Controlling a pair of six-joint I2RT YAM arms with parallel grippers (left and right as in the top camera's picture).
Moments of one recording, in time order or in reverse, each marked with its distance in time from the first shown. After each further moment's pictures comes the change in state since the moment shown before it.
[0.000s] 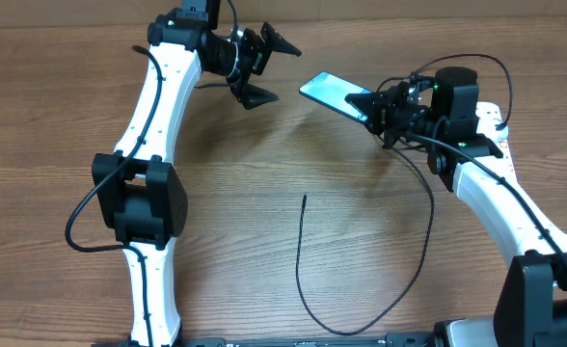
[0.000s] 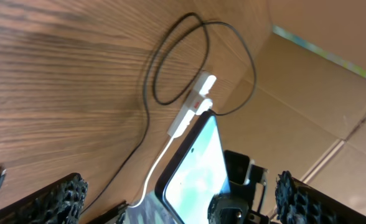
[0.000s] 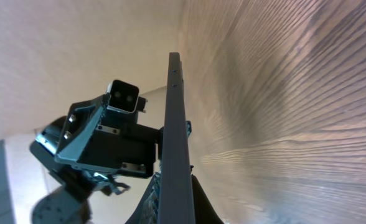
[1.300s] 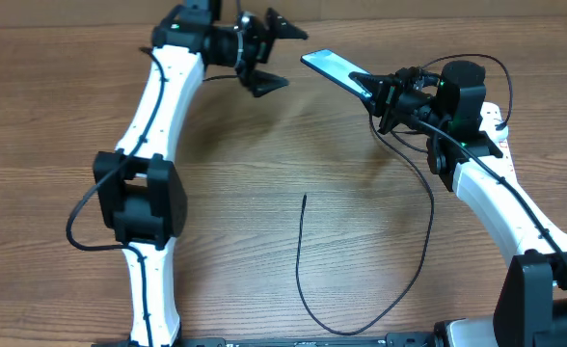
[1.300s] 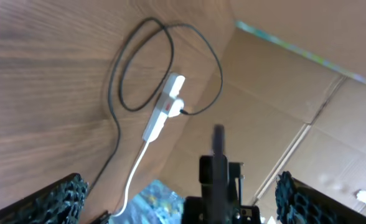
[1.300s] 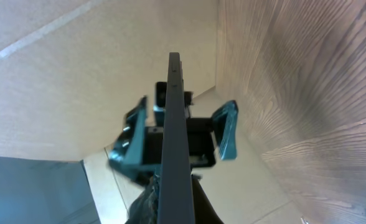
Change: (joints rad) left arm 0.015 0.000 -0.065 0.238 0.092 -0.090; right arm 0.000 0.002 0.000 0.200 0.023 0.391
